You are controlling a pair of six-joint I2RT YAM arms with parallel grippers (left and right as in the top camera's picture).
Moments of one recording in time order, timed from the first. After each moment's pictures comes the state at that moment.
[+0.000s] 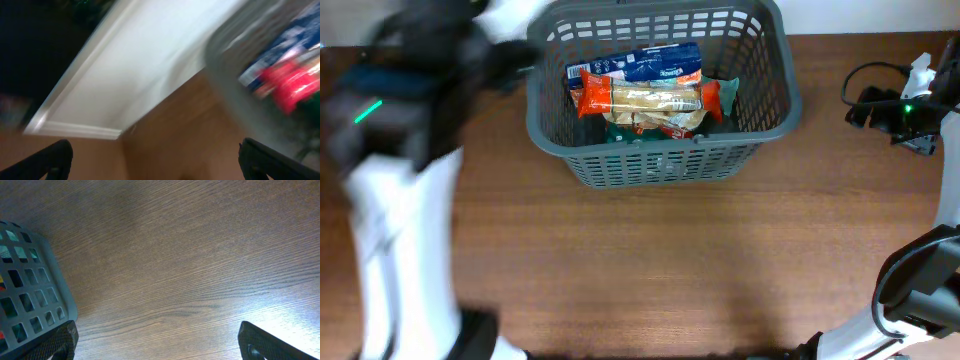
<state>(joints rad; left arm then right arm) -0.13 1.67 2.43 -1.29 -0.26 0.67 -0.40 1.88 1.80 -1.14 -0.21 0.02</state>
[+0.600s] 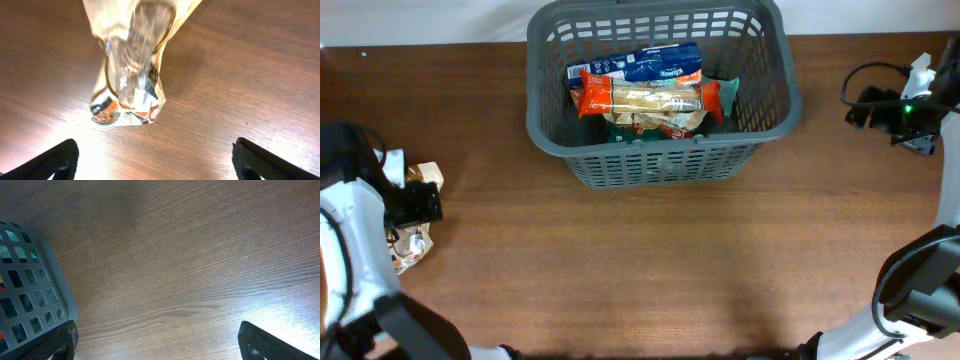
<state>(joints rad) 0.54 1.62 1.36 -1.12 -0.13 0.25 -0.40 1.88 1.80 -1.14 -0.21 0.02</state>
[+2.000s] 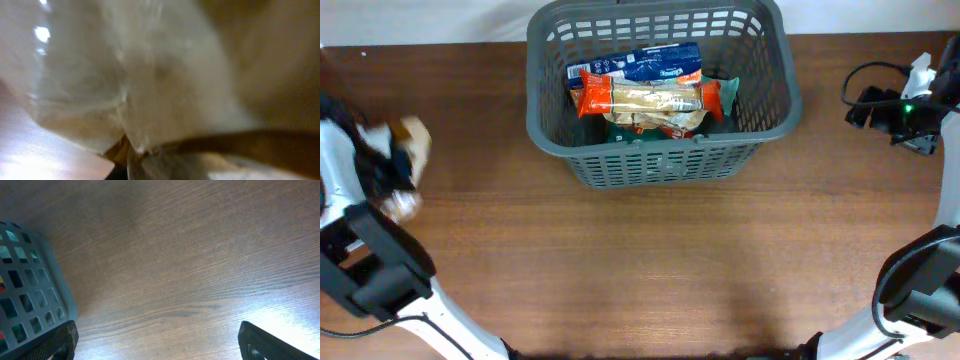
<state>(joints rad) 0.57 2.12 1.94 -1.35 0.03 0.19 -0.40 1.88 1.80 -1.14 -0.21 0.02</state>
